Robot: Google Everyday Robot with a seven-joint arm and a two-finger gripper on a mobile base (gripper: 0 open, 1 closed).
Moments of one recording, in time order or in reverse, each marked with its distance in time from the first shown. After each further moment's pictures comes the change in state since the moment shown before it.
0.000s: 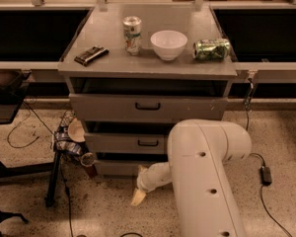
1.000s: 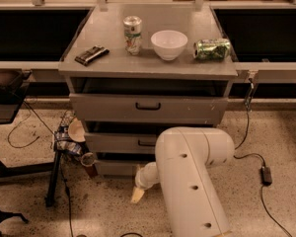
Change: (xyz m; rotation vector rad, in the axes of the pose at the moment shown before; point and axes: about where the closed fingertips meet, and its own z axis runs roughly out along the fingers) arm 0.015 -0.022 0.054 -0.007 0.041 -0.056
